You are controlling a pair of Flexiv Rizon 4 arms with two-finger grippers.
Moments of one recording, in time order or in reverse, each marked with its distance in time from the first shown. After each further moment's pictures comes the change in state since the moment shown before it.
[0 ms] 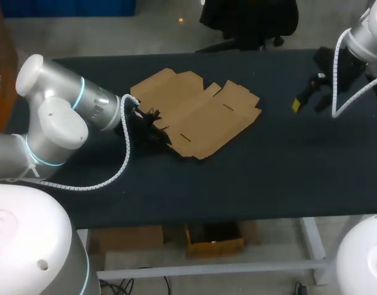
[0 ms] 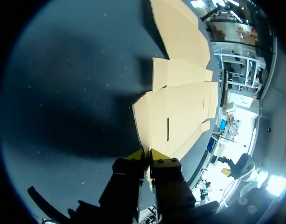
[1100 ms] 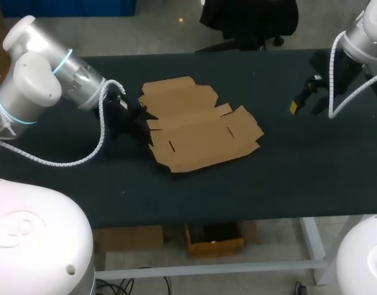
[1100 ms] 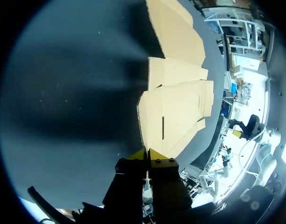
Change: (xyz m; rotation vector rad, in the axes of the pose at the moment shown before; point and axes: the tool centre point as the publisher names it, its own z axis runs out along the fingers) left arm -0.020 0.017 -0.062 -0.241 -0.161 0.241; right arm 0.001 0.000 0.009 0.027 0.004 0.012
